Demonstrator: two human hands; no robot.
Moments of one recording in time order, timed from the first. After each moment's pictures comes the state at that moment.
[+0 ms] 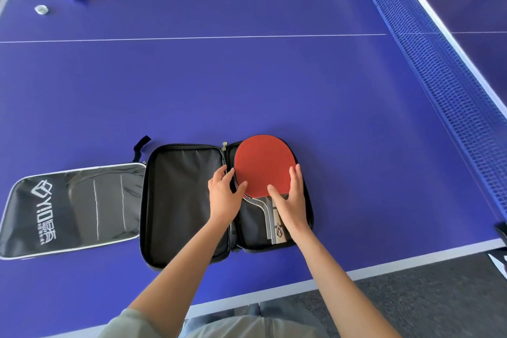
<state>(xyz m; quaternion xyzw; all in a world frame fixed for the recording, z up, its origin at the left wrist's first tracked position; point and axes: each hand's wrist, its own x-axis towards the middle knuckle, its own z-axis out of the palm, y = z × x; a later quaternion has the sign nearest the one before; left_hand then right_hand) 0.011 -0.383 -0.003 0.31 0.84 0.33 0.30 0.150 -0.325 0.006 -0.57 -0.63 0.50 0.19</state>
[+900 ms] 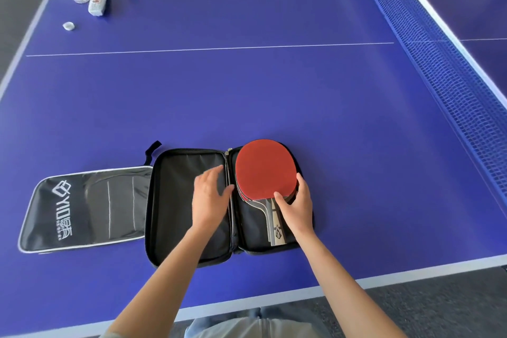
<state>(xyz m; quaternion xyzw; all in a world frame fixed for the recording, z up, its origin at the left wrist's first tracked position) -0.016 -0.407 0.019 0.37 0.85 0.34 0.18 0.154 -0.320 0.006 -0.59 -0.62 0.47 0.21</state>
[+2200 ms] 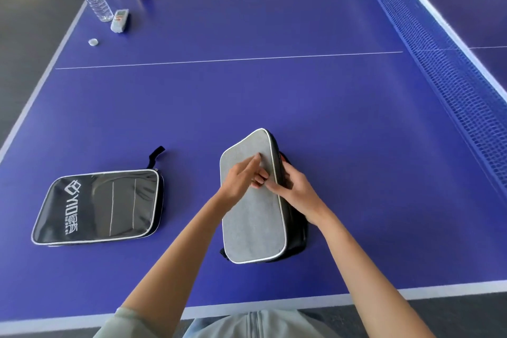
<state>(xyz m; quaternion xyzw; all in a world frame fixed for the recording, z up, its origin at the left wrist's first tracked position) 0.023 -0.339 0.087 0.29 0.69 0.46 0.47 0.164 -0.265 0.073 -0.33 -0.65 0.67 0.13</state>
